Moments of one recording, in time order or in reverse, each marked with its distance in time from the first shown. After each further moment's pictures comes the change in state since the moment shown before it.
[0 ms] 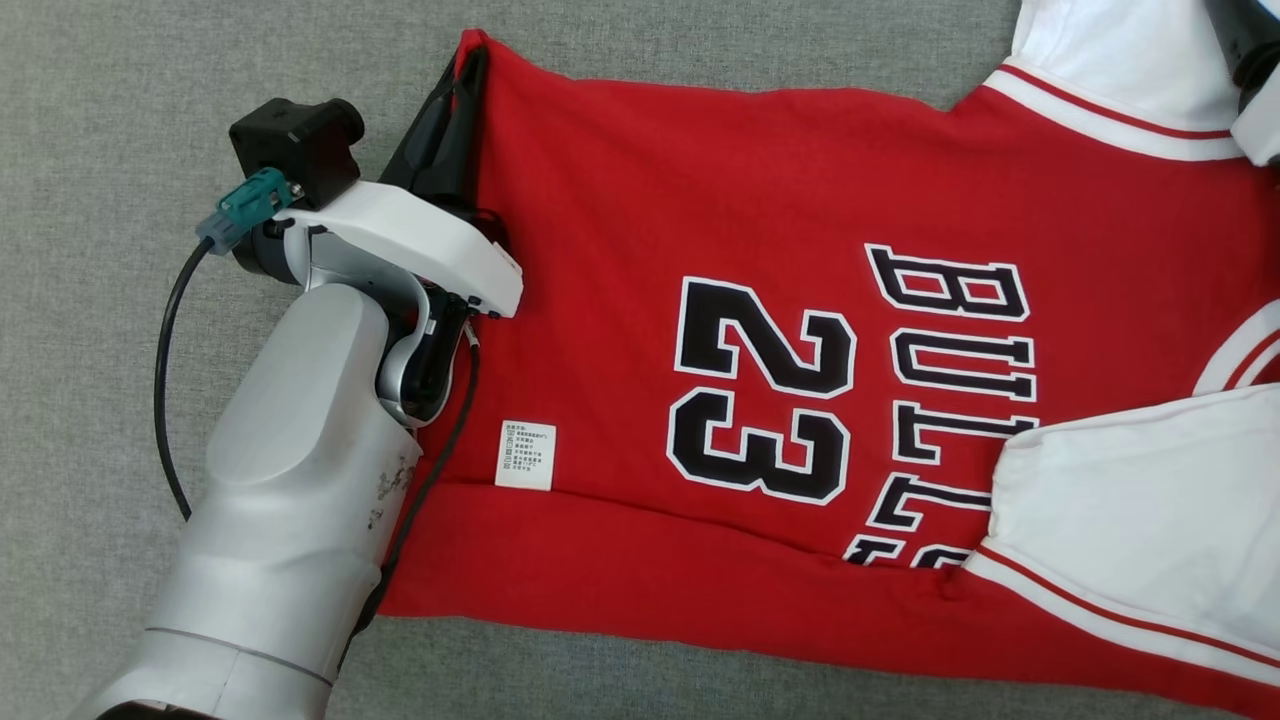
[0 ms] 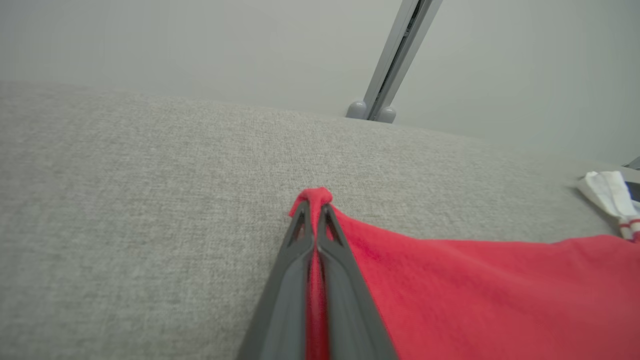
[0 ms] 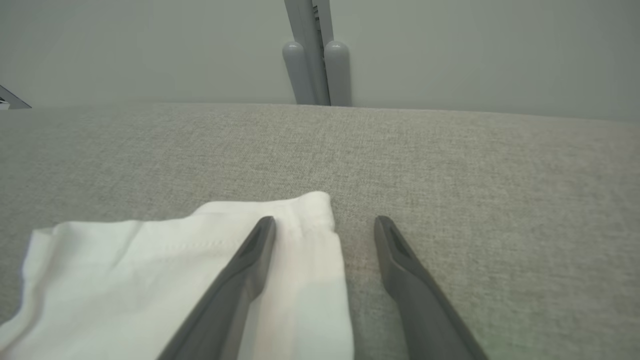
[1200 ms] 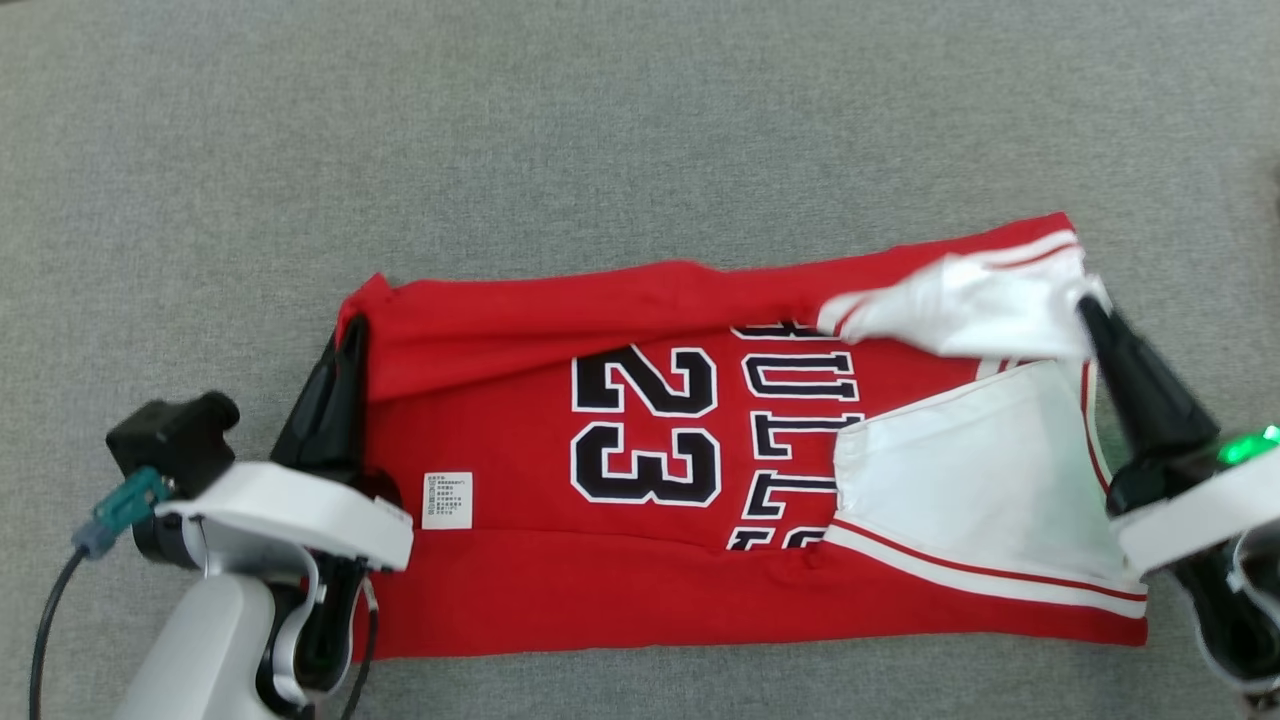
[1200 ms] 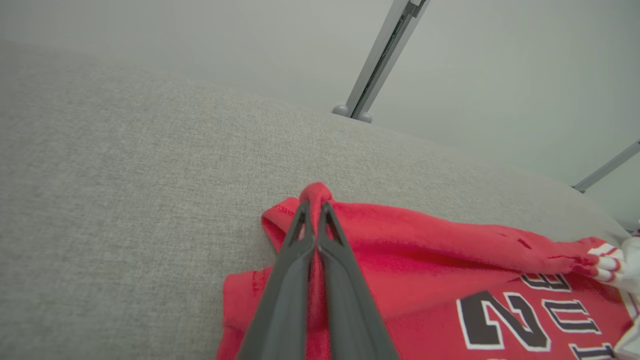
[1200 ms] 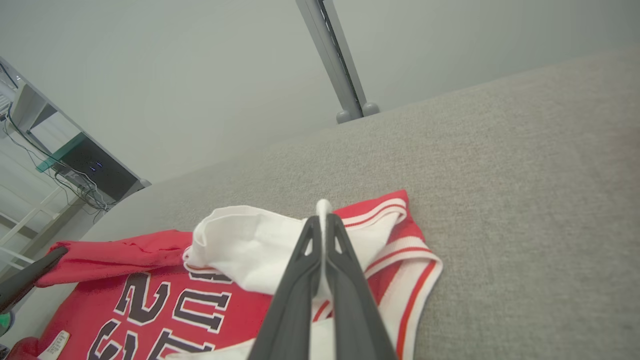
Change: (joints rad) left arm 0.546 0.196 0.077 -0.549 -0.117 0.141 0.095; right arm 0.703 -0.077 0.016 -0.559 0.294 0.000 -0.404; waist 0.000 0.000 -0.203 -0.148
